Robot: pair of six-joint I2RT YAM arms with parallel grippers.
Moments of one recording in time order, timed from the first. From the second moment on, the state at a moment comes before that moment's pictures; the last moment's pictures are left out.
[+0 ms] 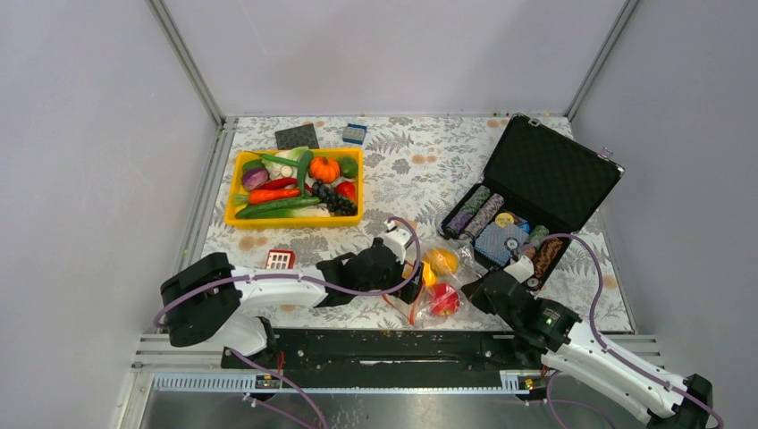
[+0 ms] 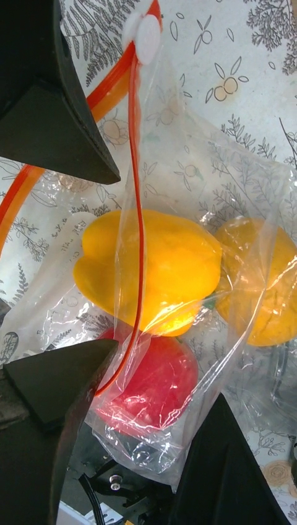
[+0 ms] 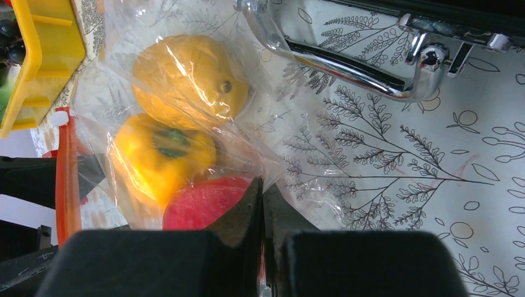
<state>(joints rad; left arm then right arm) -1.13 1.43 0.65 0.17 -0.13 -0.50 0.89 0.38 0.21 -0.61 0.40 1.29</state>
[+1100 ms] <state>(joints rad) -1.17 1.57 0.72 0.14 -0.13 -0.47 0.89 0.38 0.21 -0.61 0.40 1.29</state>
